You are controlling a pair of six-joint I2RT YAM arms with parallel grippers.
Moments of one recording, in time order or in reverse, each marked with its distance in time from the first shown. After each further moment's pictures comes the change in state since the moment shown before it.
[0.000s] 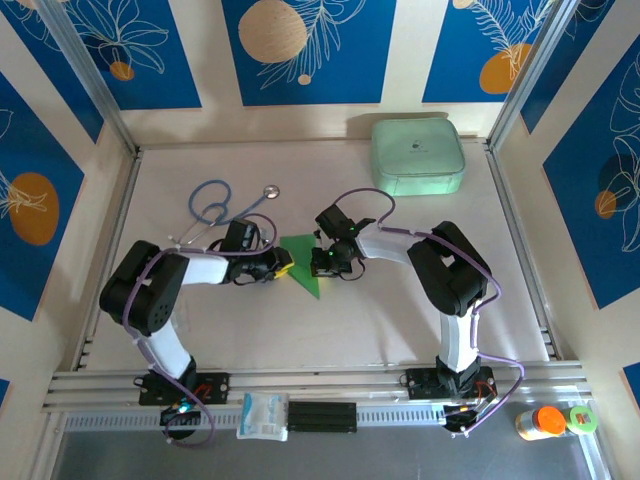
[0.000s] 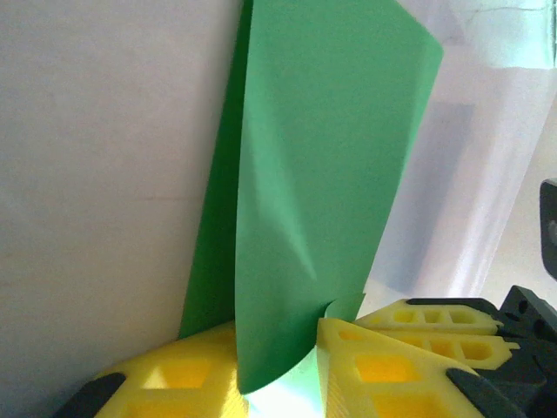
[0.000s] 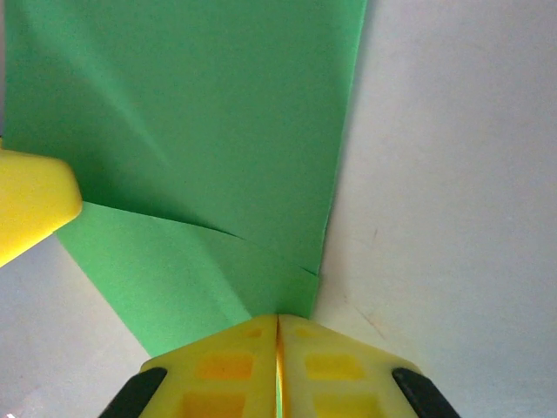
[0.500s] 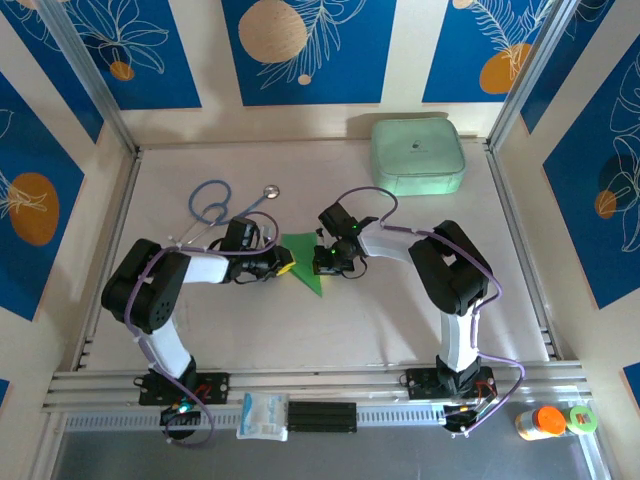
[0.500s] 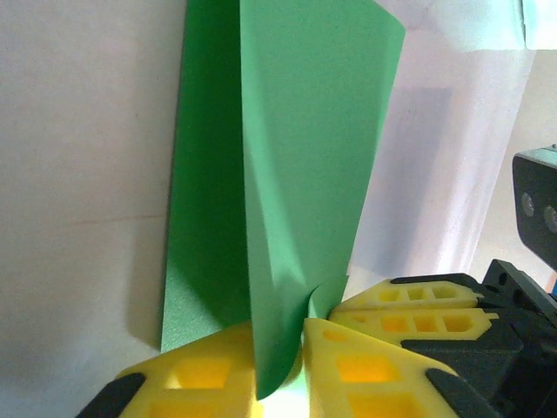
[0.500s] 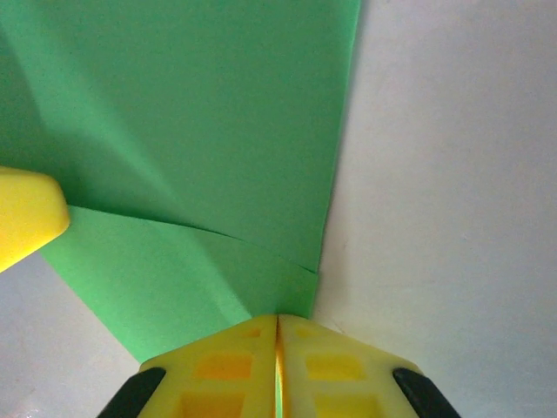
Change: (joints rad) left arm 0.005 0.015 0.003 0.045 0.040 0.033; right arm -0.019 0.000 0.000 0.002 -0.003 -0.023
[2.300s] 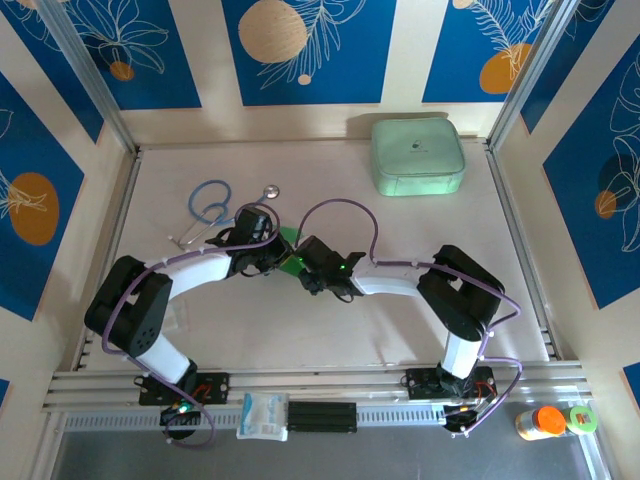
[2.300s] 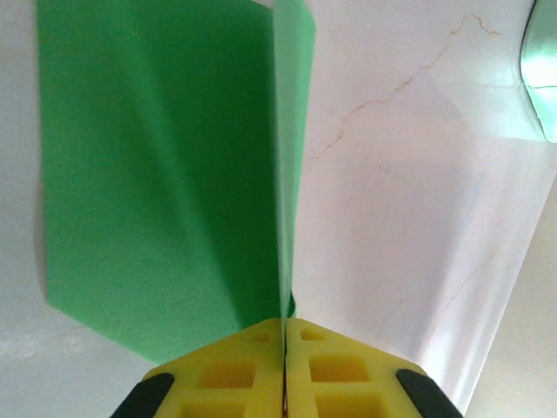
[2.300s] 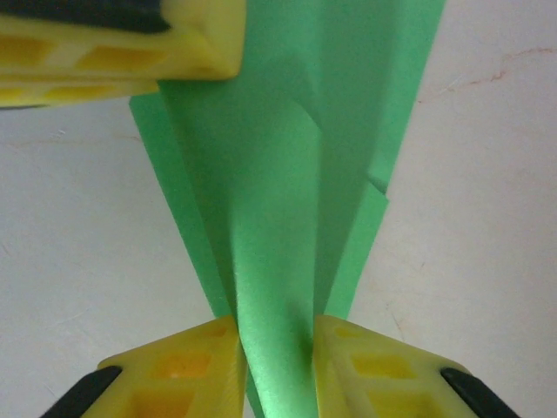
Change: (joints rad) left arm -0.124 -0.157 0.126 -0.311 -0.316 -0.161; right arm 0.279 -0.155 -0.190 0.261 0.525 -0.327
